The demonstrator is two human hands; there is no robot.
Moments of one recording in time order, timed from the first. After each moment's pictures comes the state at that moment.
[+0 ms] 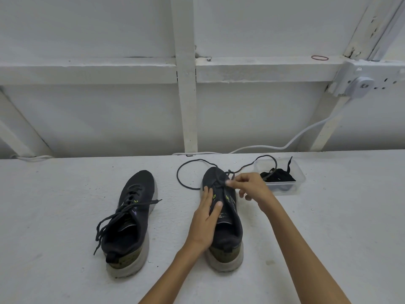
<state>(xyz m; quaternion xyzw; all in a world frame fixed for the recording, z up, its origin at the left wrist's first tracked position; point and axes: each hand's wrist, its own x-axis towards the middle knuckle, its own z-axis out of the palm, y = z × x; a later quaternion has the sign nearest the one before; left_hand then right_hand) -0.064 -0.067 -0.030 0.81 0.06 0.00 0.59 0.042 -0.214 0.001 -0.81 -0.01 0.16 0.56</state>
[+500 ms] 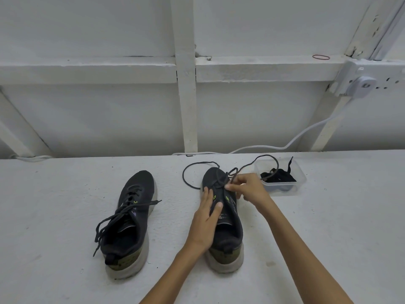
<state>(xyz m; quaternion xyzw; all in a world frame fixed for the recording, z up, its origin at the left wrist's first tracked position) -0.063 -0.068 -0.031 0.81 0.06 -0.01 0.59 0.039 -0.209 0.001 -0.84 -0.06 0.13 0.53</state>
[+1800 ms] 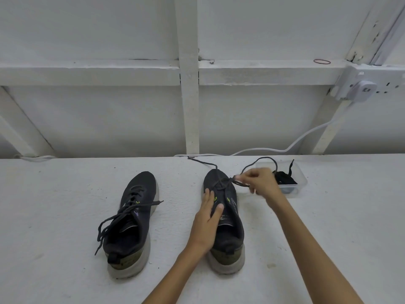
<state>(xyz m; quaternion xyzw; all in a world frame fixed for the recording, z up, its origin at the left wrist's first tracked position) -0.065 -0.068 -0.031 0.80 0.07 -0.01 0.60 0.049 -0.225 0.017 -0.84 -0.01 0.06 0.54</state>
